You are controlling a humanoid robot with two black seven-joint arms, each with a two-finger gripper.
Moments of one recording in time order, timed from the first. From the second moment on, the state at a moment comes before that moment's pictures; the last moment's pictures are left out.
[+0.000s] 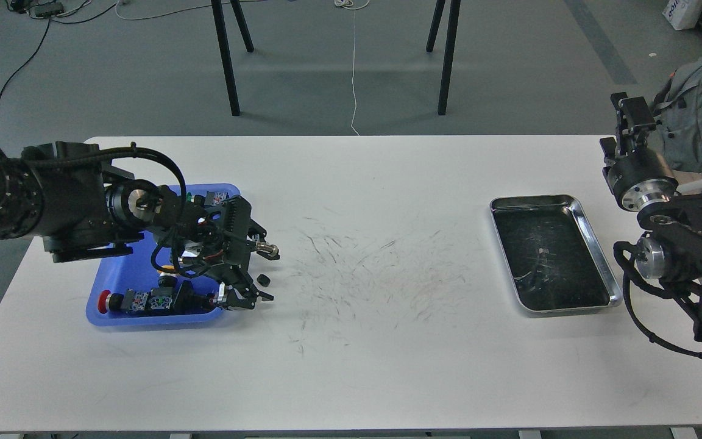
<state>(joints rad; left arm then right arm) -1.49 0.18 1.10 -0.96 1.67 0.39 -0.49 0.75 -0.46 0.41 0.68 -0.31 -0.19 0.49</state>
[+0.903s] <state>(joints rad) -1.44 0.18 1.13 -0.89 1.67 0.40 -0.49 0.75 -0.45 0.40 0.68 -0.32 -0.19 0.49</state>
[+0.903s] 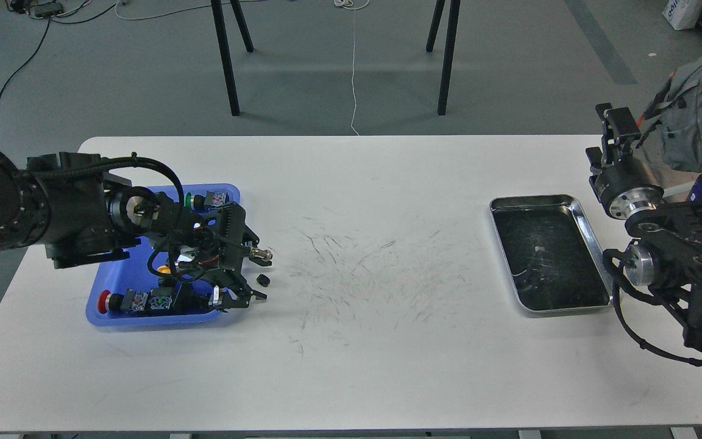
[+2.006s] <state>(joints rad) -1.43 0.15 1.13 -0.84 1.67 0.41 -0.49 0.74 -0.43 0.39 0.68 -0.33 -0.19 0.49</state>
